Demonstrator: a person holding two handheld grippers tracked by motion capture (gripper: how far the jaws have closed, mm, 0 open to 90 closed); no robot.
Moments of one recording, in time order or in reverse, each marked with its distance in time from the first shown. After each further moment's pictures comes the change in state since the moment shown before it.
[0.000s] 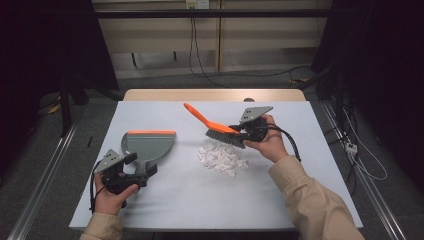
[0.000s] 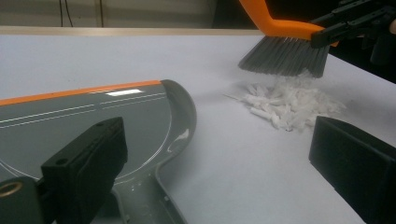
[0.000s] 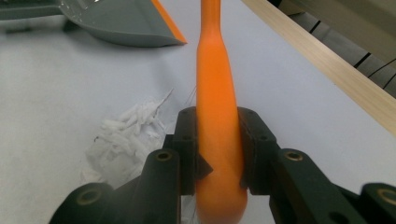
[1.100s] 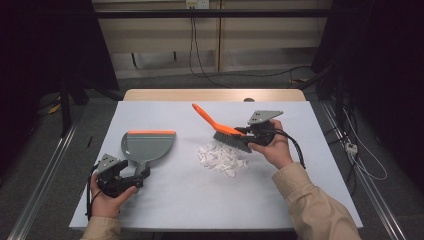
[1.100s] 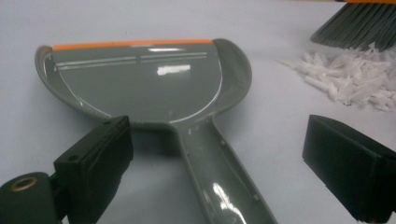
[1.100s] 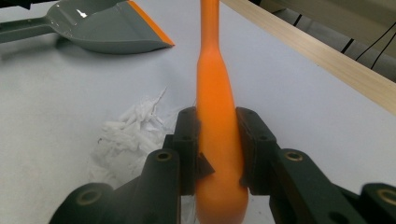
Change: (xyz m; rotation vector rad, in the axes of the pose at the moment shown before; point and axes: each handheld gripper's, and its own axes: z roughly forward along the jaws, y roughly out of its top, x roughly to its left) left arm 0.006 -0.013 -0.005 0.151 0.196 -0.065; right arm 0.005 -0.016 -0.016 -0.035 -0.050 0.115
